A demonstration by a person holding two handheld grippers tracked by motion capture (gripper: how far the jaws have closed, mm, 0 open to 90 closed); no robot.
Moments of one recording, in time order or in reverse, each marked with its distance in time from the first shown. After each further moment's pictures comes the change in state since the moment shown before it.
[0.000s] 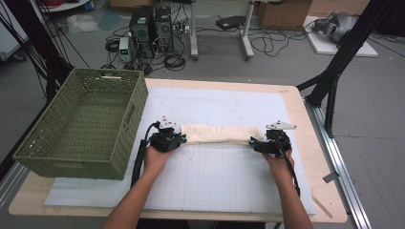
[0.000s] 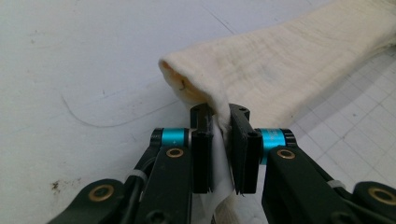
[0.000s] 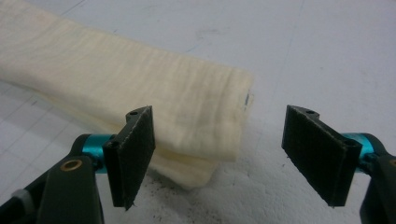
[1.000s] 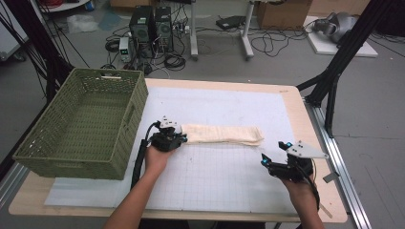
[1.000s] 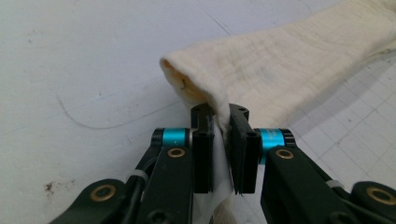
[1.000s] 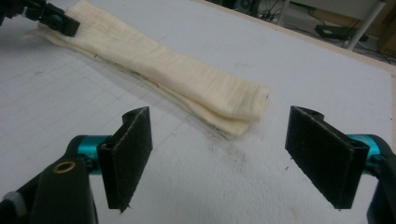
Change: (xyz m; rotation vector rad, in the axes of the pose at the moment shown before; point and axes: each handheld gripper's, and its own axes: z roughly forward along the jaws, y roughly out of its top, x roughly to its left) left arm -0.003 0.002 0.000 -0.001 0.001 -0.026; right arm 0.017 -0.026 -0.097 -0.189 0.093 -0.135
